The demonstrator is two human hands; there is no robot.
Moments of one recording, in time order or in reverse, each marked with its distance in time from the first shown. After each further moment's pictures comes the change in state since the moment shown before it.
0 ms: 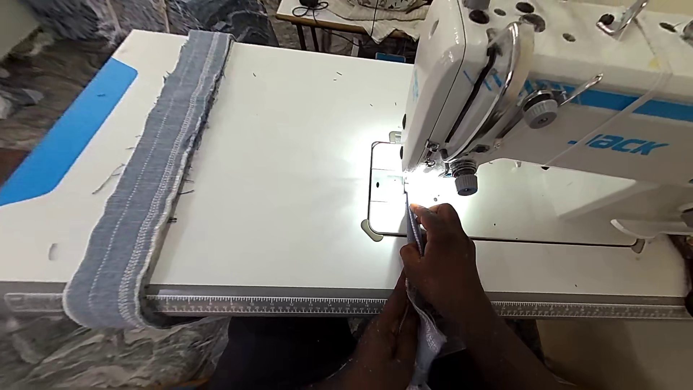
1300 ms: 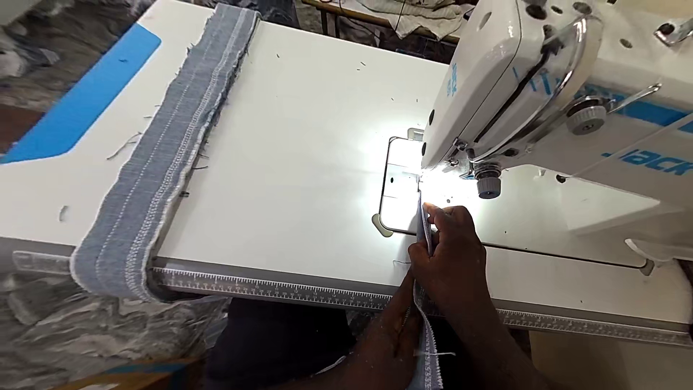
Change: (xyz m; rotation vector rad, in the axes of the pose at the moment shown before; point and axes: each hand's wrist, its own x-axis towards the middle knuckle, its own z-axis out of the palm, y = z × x) left_hand -0.001 0.004 -0.004 0.008 -0.023 -0.078; right_hand -0.001 0.002 0.005 -0.013 0.027 -0.022
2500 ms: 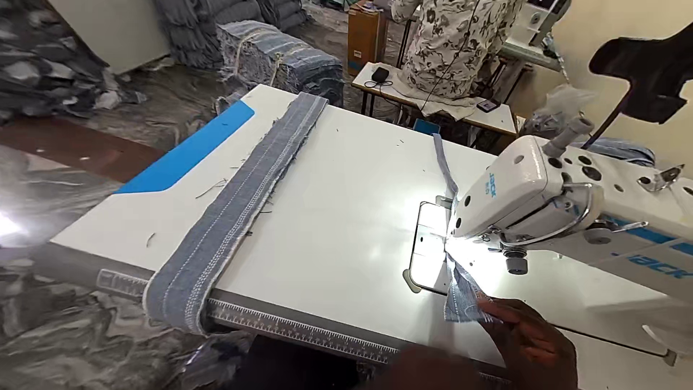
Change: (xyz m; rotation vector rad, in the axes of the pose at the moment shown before) left_hand 0.018 0.028 -0.014 0.730 0.024 0.640; right_hand -0.017 0.066 -0.029 0.692 0.057 -0.272
